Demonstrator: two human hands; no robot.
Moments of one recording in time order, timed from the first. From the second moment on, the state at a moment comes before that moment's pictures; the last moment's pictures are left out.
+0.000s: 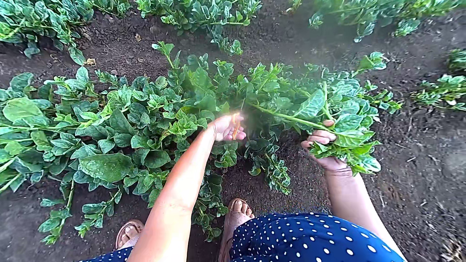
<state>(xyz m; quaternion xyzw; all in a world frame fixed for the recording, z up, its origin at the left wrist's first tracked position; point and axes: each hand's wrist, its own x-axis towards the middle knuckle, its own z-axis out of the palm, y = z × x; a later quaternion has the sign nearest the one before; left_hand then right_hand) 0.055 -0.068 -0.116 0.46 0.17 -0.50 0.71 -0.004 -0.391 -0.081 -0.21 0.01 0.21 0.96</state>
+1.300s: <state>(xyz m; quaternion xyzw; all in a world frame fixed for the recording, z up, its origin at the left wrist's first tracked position) 0.174 0.023 -0.078 0.90 0.16 -0.07 0.39 0.002 -0.343 -0.024 -0.16 -0.05 0.17 0.97</state>
